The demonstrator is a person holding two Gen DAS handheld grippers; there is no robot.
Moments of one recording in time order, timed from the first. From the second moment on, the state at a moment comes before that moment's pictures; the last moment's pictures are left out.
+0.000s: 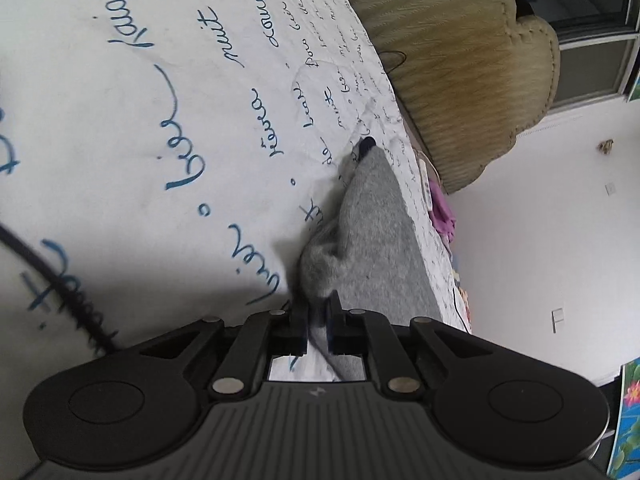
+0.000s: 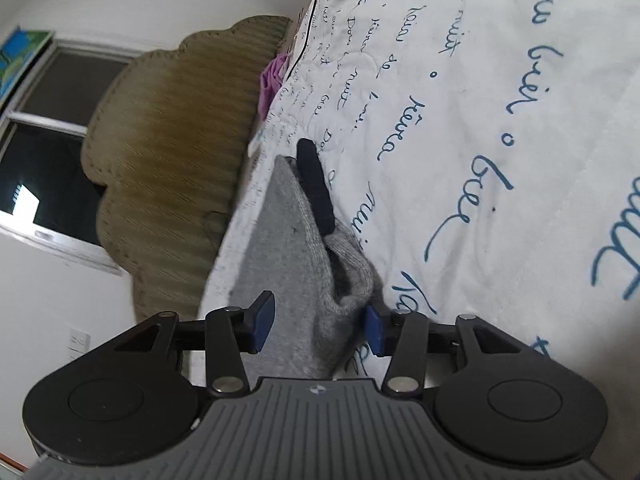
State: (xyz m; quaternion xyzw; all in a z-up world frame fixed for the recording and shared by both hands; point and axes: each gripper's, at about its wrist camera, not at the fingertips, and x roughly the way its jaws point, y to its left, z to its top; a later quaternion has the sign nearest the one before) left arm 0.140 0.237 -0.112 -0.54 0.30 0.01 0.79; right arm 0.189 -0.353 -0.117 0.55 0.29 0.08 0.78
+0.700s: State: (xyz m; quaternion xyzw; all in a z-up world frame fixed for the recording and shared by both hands) left arm 0.149 0.222 -0.079 -0.49 0.25 0.01 0.84; right arm 0.216 -0.318 -0.112 0.52 0.28 0.10 0.80
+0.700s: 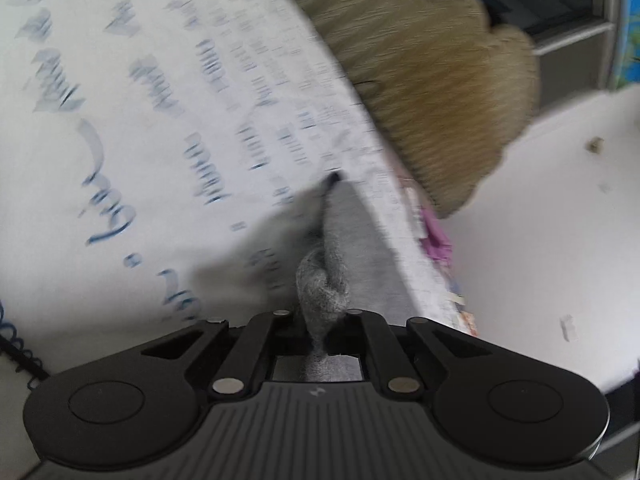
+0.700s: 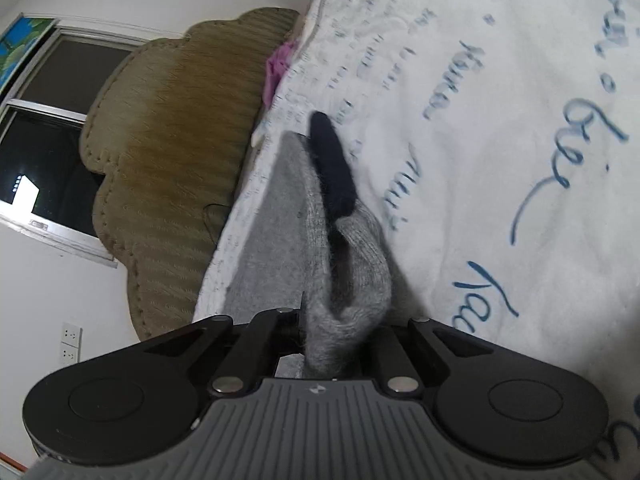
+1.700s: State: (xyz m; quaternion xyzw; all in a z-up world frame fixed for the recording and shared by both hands) left arm 0.028 0.231 -0.085 -0.43 0.36 0.01 0.82; right arm 0.087 -0.342 -0.106 0.47 0.36 0.08 0.80
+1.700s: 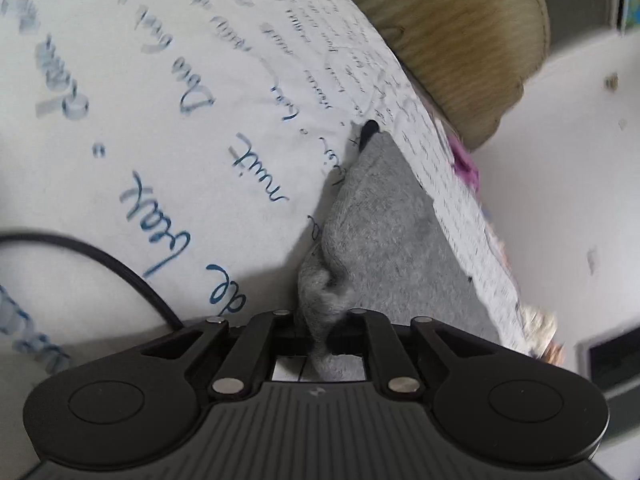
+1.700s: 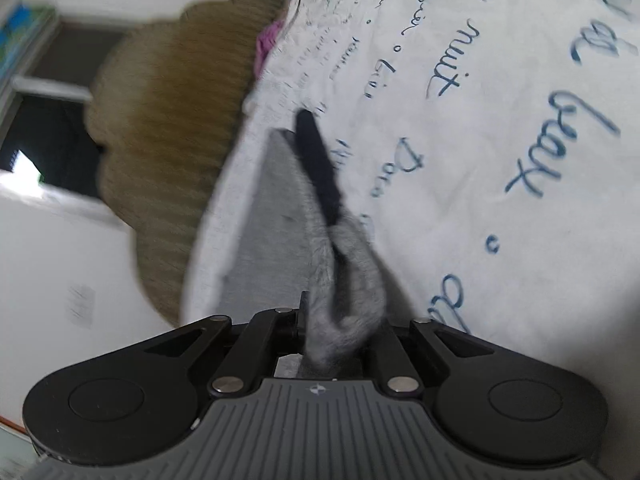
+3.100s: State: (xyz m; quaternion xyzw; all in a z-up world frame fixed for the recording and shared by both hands) left arm 0.013 0.181 -0.044 -0.33 0.24 0.06 0.91; right arm 0.176 -0.215 -0.014 0.17 0.30 0.28 0.90
